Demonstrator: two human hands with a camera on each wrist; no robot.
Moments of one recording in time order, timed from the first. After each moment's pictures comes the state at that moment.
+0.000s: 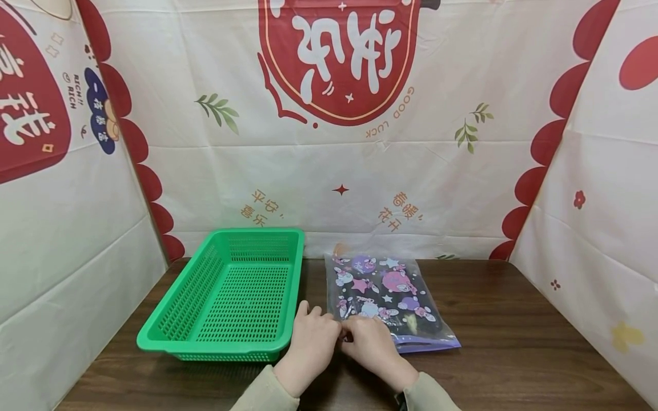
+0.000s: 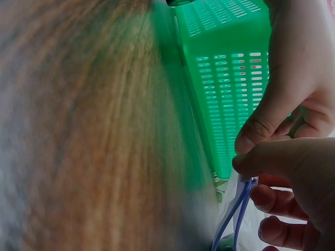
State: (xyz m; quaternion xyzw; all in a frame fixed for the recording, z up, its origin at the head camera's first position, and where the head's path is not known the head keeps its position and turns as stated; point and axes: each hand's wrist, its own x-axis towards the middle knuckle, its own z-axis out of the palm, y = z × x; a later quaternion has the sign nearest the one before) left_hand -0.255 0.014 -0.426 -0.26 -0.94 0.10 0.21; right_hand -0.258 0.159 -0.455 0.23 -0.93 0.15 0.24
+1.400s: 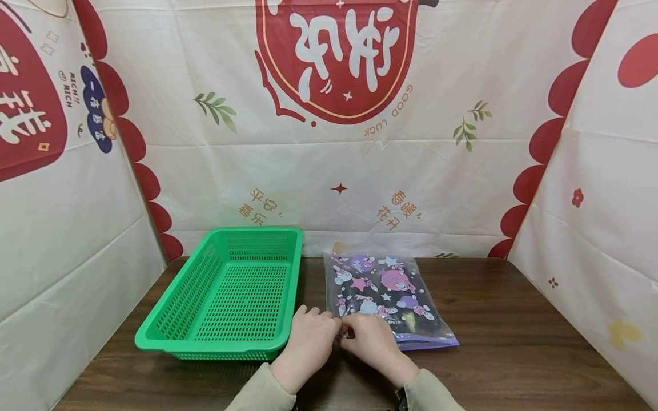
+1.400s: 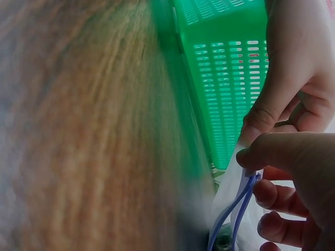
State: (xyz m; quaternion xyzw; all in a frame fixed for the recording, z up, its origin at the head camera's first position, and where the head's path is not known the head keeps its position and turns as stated) left_hand -0.256 0.010 -0.428 -0.28 -0.93 0.04 0.22; right_hand -0.260 0.164 -0.453 0.23 -0.93 0.17 0.23
